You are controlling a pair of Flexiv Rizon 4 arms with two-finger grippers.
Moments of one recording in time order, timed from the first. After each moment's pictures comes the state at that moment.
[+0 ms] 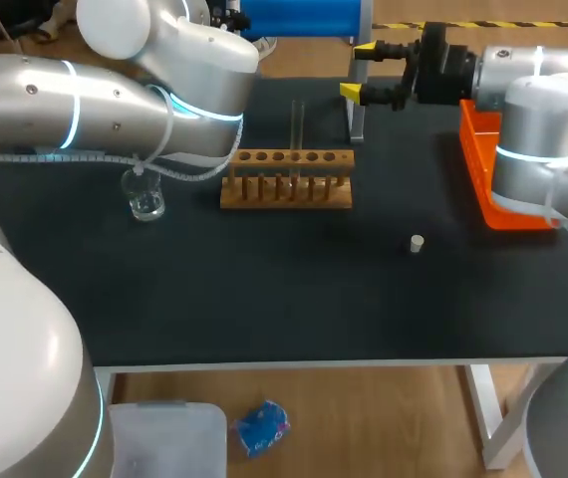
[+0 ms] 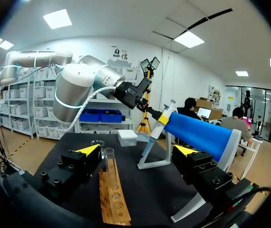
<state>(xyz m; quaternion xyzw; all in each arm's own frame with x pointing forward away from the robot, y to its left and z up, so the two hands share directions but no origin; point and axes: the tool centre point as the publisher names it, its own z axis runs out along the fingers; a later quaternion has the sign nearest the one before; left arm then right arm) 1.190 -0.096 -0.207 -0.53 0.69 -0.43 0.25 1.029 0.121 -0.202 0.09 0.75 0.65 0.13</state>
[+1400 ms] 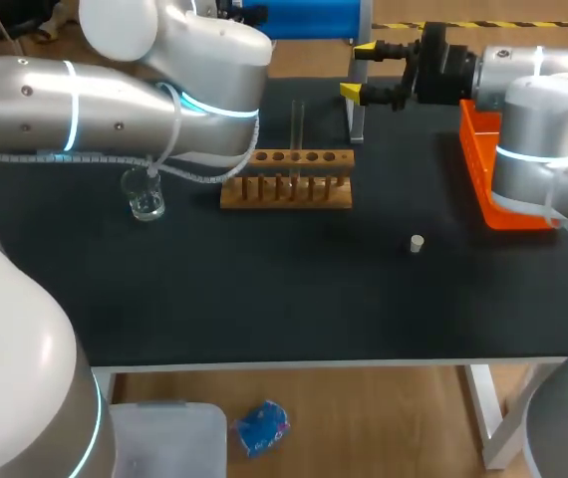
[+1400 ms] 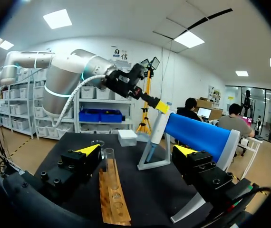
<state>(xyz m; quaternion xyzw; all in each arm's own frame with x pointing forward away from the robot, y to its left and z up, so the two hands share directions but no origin) 1.162 -0.113 -0.158 -0.49 0.69 -0.45 0.29 1.029 0.121 -0.202 0.09 0.75 0.65 0.13</state>
